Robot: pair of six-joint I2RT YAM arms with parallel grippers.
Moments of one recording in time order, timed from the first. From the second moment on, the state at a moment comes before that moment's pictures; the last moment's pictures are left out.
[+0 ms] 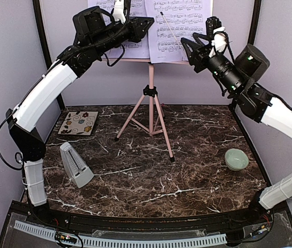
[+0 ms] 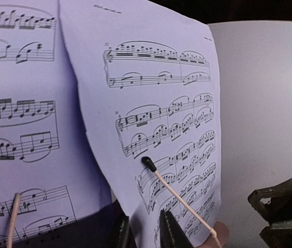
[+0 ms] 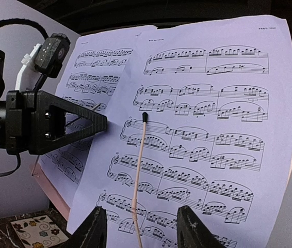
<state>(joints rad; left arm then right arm) -0.76 1.98 2.45 -0.20 0.12 -0.05 0.78 1.33 1.38 0.37 0.07 -0.33</state>
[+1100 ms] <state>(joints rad) -0.73 1.00 1.33 -0.81 -0.32 -0.34 0.78 1.19 1.23 -0.03 -0.12 -0.07</state>
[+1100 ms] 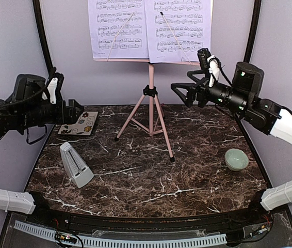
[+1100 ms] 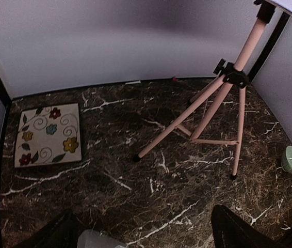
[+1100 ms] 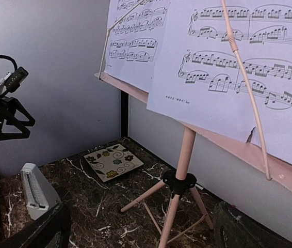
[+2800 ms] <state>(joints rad) -0.82 1.25 1.08 -1.20 -0.46 -1.32 0.81 1.17 1.00 0.07 -0.19 0.05</state>
